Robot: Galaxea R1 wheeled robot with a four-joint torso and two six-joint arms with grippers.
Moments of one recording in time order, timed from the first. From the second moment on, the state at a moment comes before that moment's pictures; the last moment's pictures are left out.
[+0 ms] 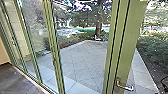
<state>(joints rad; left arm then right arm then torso) 1.58 2.93 -2.50 -0.14 -0.03 0.29 -0.52 1.64 -1.05 0.42 -0.48 0.41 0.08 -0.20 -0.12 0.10</state>
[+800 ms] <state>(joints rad) 1.58 2.95 -2.52 -0.14 -0.03 0.29 -0.48 1.75 -1.20 0.42 -0.47 0.77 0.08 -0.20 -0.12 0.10</state>
